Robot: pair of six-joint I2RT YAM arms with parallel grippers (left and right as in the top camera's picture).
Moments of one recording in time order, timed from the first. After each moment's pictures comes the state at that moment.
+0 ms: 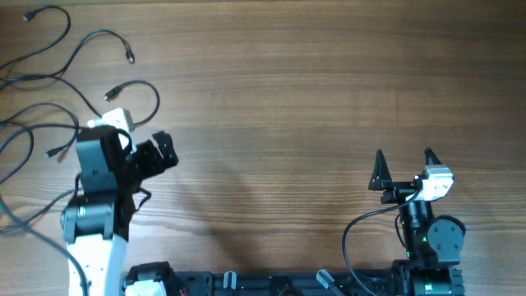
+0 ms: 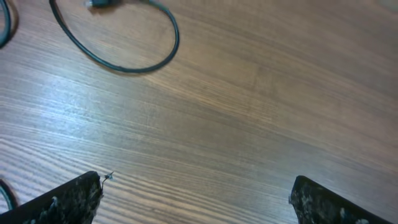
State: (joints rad) left arm 0.11 0.90 0.77 -0.68 0.08 -0.27; right arm 0.00 0.02 0.01 0.00 -0.04 0.07
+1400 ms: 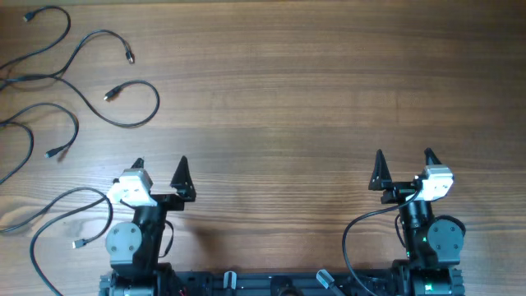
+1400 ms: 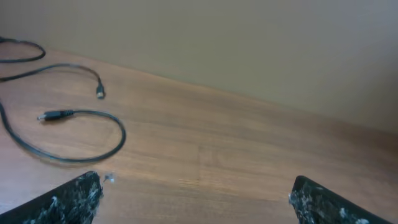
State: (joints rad) left arm 0.02 0.01 0.07 -0.16 0.10 -0.27; right arm 0.00 0.02 0.01 0.00 -0.04 0.07
